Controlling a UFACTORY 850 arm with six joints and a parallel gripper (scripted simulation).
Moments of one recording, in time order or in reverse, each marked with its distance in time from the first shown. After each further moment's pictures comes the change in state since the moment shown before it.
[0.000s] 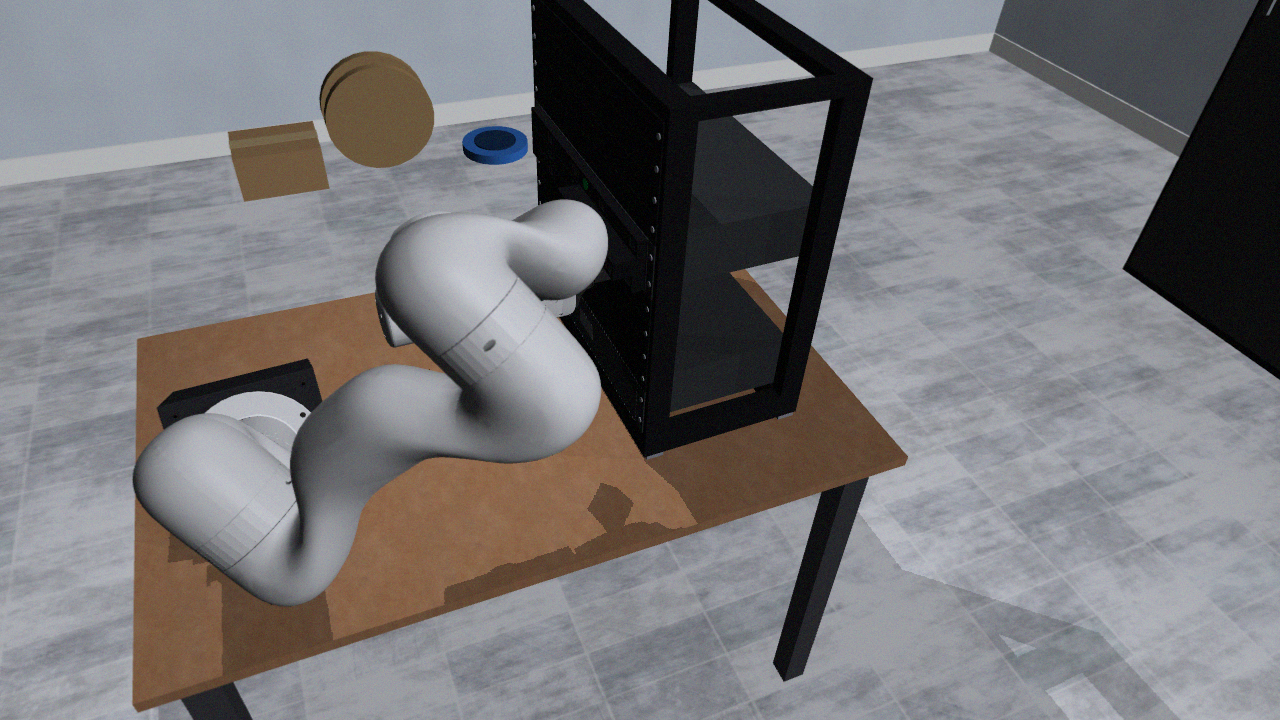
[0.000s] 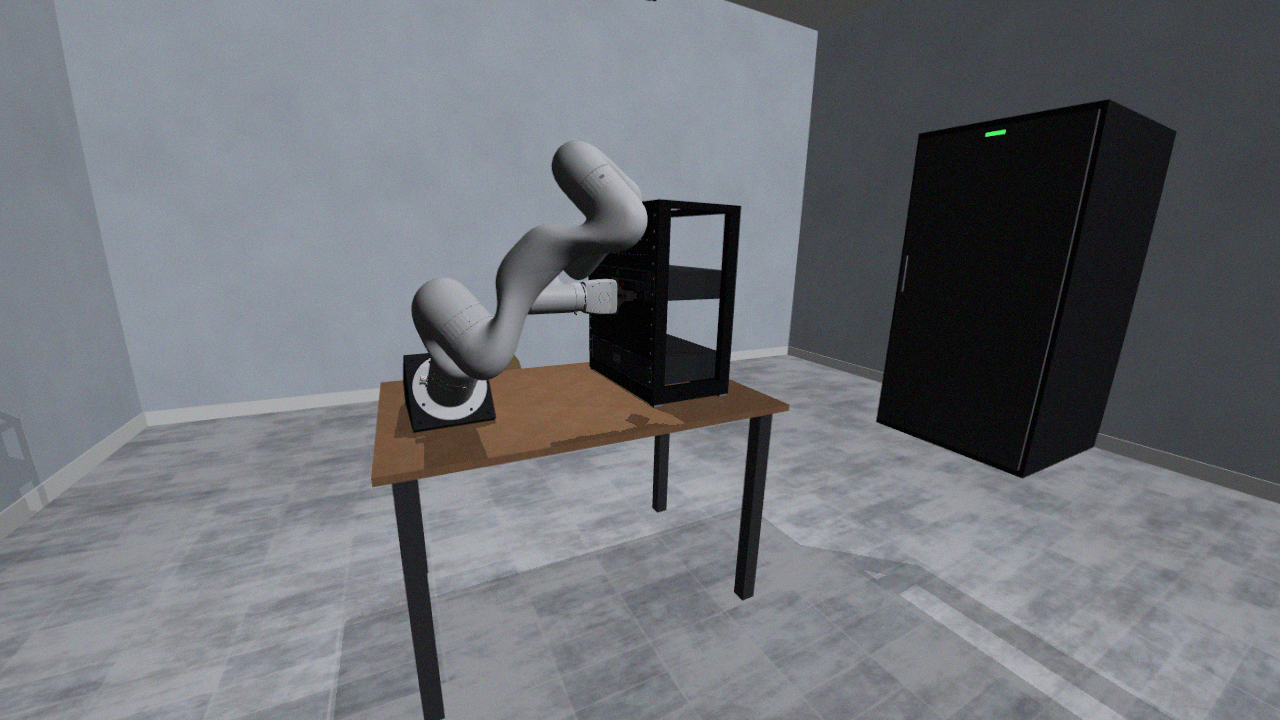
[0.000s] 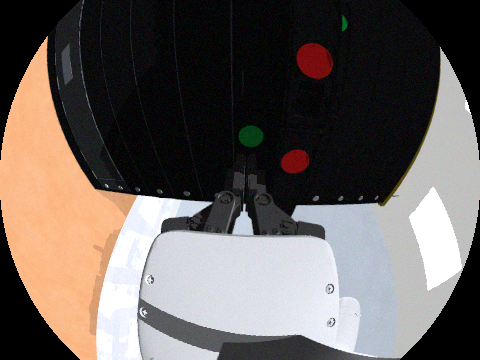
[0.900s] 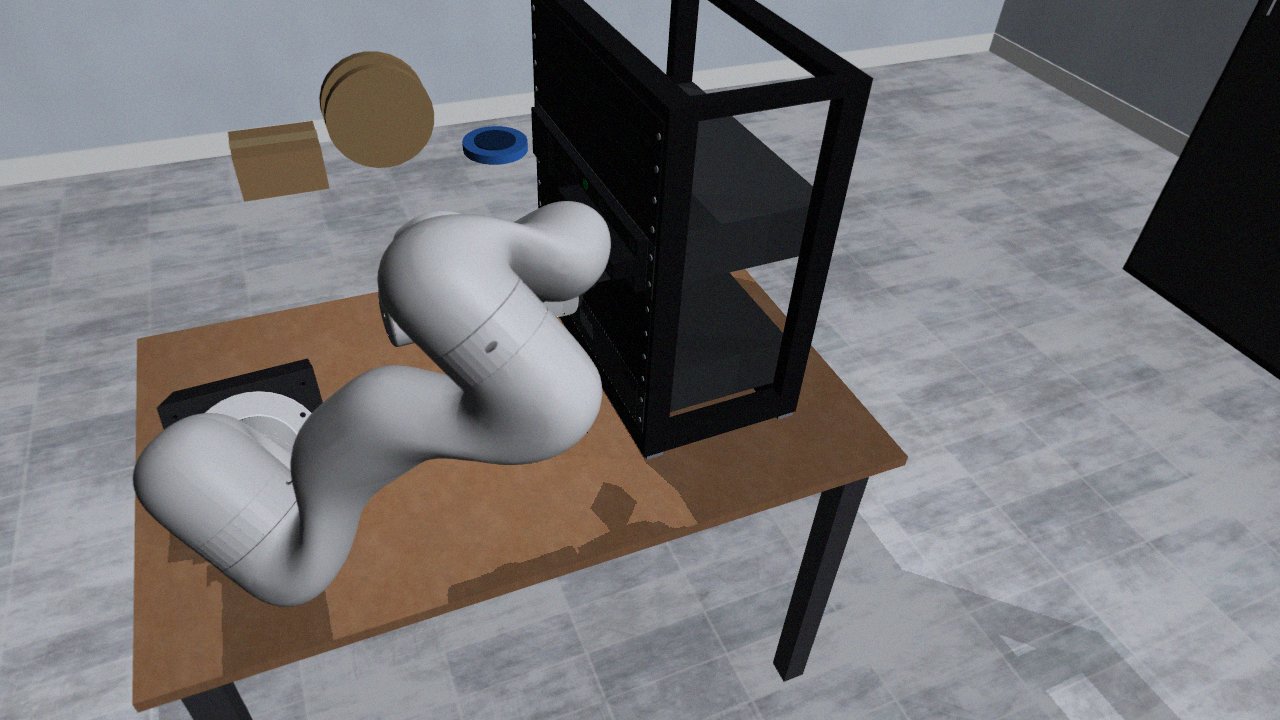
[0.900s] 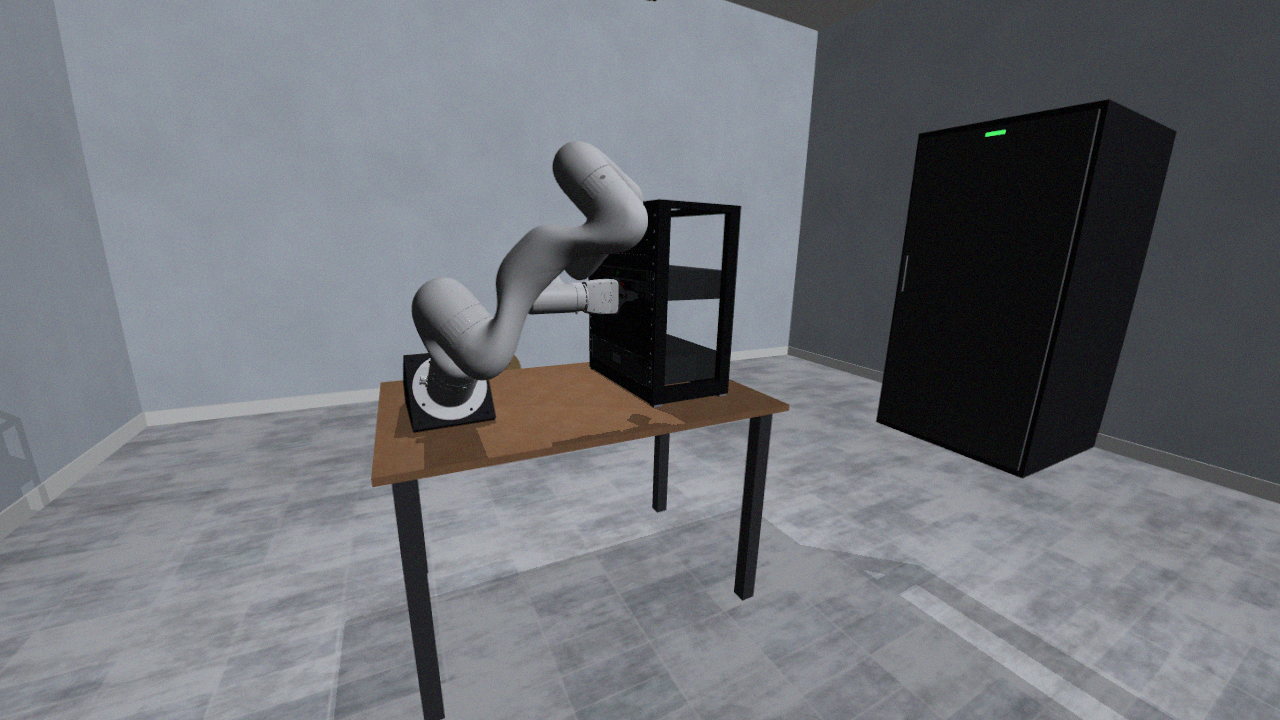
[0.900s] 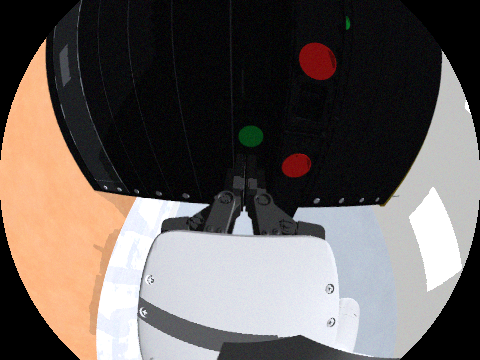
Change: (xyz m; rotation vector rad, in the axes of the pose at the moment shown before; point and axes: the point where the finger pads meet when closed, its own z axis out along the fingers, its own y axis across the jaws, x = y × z) arm 0.000 0.000 0.004 0.000 0.000 0.000
